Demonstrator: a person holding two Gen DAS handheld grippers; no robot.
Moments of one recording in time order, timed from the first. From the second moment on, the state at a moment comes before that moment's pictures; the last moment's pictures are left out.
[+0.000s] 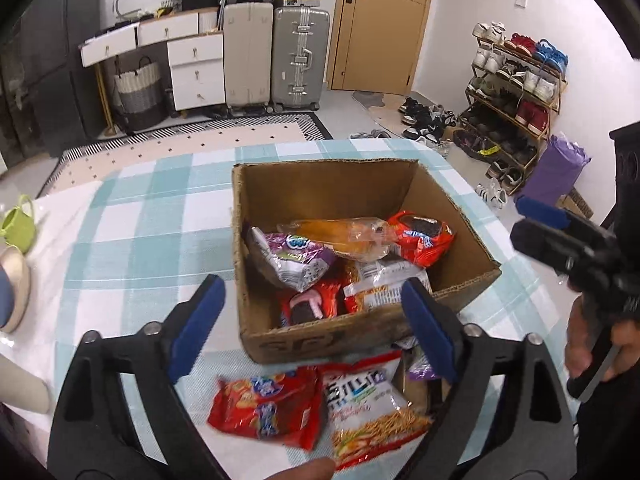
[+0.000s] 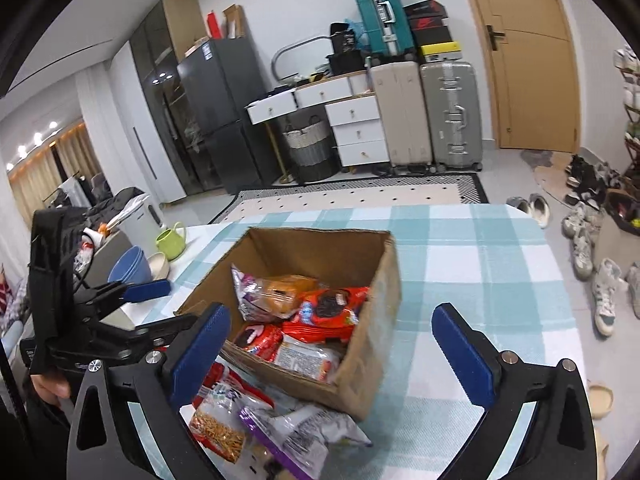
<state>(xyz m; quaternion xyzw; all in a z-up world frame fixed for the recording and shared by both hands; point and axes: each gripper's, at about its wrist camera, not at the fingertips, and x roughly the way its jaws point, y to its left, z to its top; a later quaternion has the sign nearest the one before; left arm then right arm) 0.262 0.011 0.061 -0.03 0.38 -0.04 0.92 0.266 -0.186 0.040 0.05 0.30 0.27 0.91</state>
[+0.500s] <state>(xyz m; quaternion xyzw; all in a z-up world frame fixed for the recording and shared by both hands) 0.175 0.041 0.056 -0.07 0.36 -0.01 0.93 0.207 -0.194 0.016 0.05 0.32 0.26 0.91</state>
